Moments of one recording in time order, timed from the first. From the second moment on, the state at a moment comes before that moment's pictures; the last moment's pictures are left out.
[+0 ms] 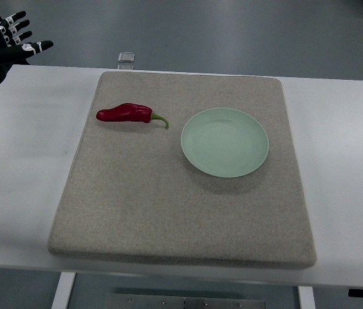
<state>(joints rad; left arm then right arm) -0.89 0.84 -0.36 -1.10 0.07 0.15 -0.31 0.04 0.00 0.16 0.10 -0.17 -0.07 0.10</state>
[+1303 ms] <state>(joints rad) -0.92 0.87 -0.36 -1.10 0.09 0.11 -0.32 0.04 0.00 0.16 0.10 -0.17 -0.07 0.10</state>
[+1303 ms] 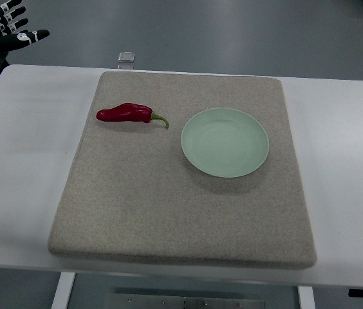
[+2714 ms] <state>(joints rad) -1.16 0.86 -0.14 -1.11 0.32 0.11 -0.27 0.04 0.00 0.16 0.10 -0.17 -0.07 0.10</state>
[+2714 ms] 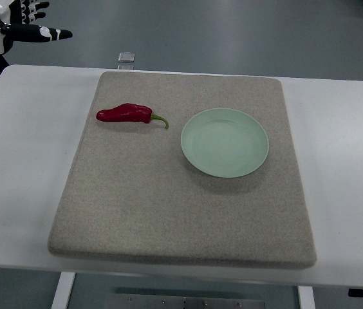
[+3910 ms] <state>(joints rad) -1.42 0.64 0.24 -1.00 0.78 -0.03 -0.24 0.04 0.00 0.16 0.10 -0.17 -0.07 0.10</state>
